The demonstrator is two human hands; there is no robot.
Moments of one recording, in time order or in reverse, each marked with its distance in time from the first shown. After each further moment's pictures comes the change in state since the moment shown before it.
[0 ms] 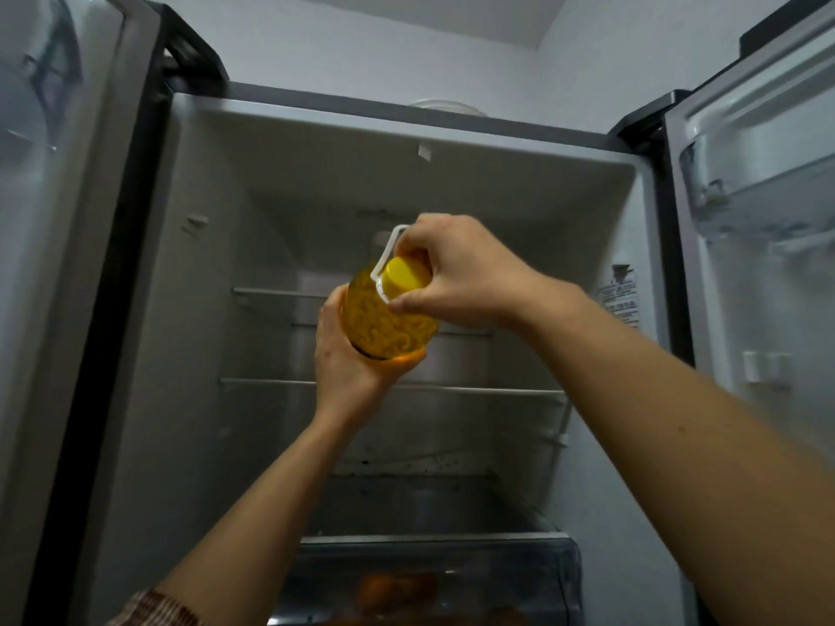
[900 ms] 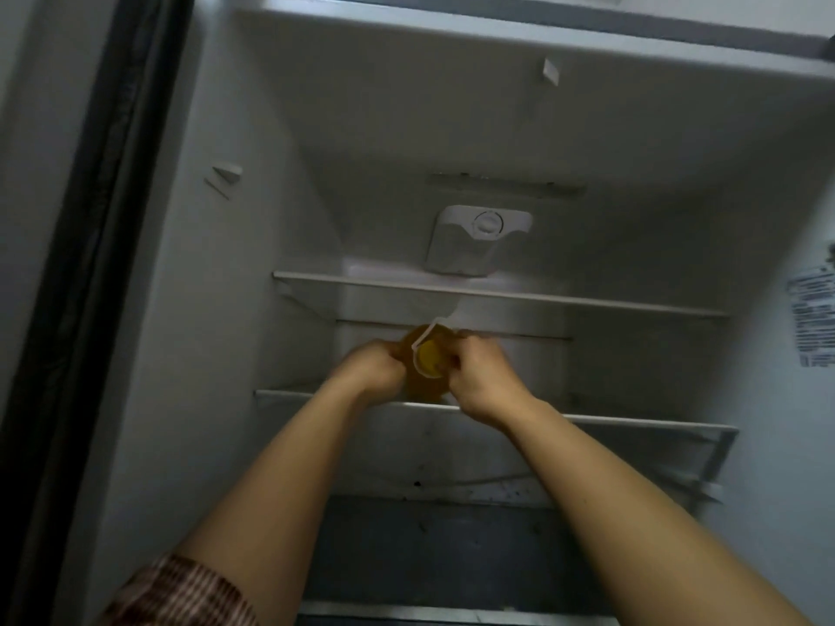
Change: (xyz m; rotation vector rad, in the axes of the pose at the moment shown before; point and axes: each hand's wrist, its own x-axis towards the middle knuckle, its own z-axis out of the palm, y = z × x) left_hand 0.089 -0.129 -0.019 0.595 -0.627 -0.411; right_hand 0.039 0.065 0.232 0.164 -0.166 0.423
